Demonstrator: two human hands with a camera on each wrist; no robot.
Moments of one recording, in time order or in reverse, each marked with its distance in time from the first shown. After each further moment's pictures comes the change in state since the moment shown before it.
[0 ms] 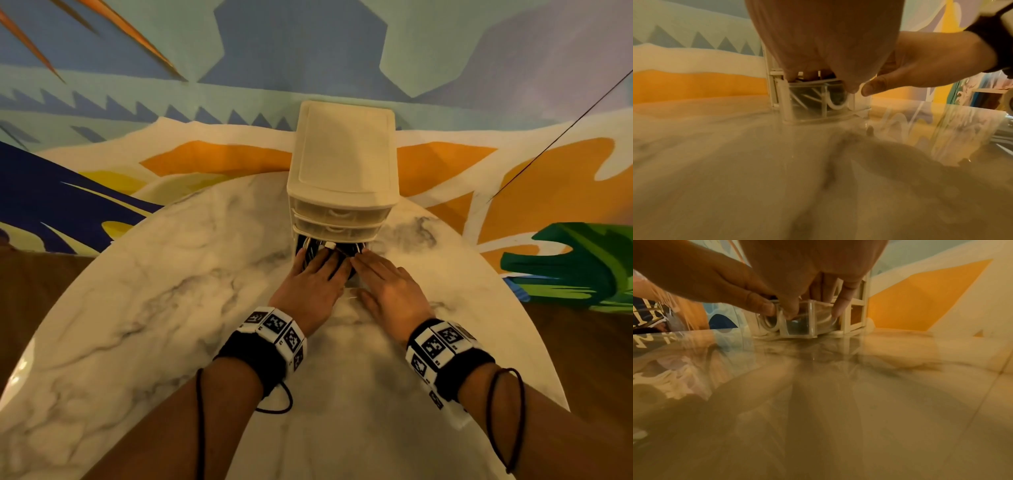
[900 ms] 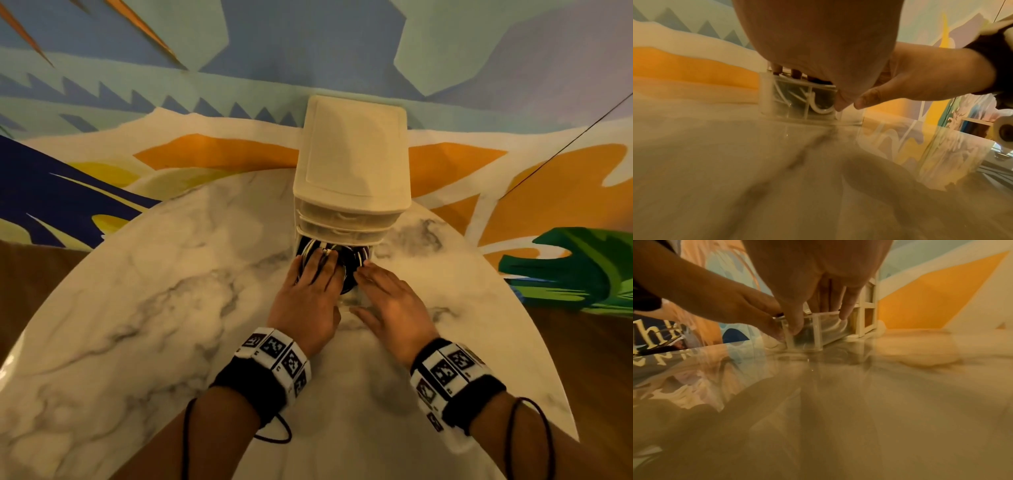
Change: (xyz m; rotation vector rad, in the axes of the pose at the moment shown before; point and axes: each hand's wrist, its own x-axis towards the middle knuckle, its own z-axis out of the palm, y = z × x) left_hand -0.015 0.002 0.009 0.027 0.129 -0.084; right_hand -0.008 -0.010 0.007 0.016 0.001 0.027
